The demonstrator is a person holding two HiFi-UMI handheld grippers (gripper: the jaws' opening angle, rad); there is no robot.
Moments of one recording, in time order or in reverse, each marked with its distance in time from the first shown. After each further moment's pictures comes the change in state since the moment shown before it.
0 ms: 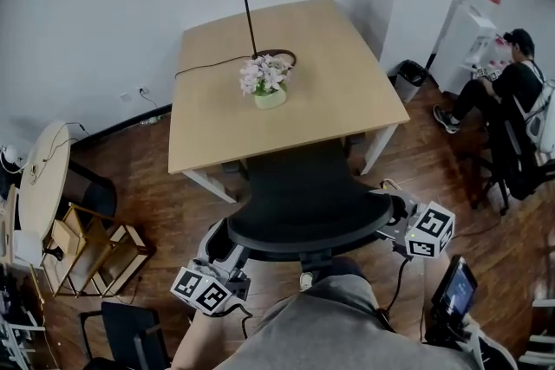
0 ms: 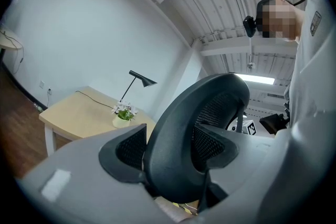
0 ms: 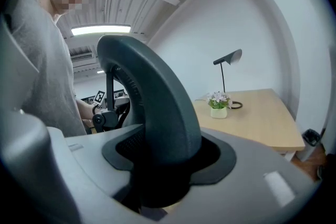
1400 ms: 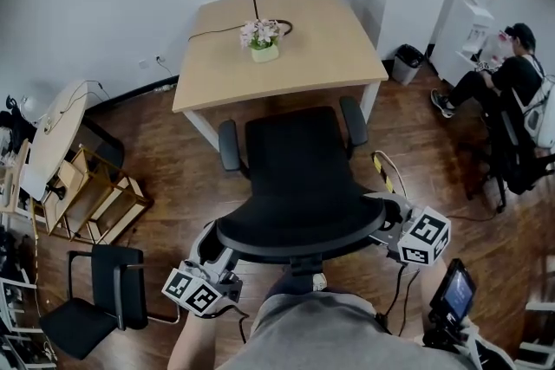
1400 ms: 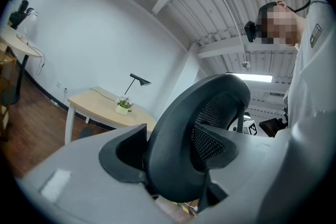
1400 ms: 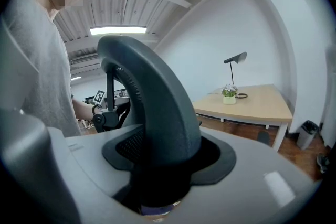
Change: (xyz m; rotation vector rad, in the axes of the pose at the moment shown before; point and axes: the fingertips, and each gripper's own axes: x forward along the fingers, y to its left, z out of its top) left arm -0.172 -0.186 -0.096 -0.001 -0.041 0.080; right arm -0.161 0.168 -0.095 -0.026 0.017 0.072
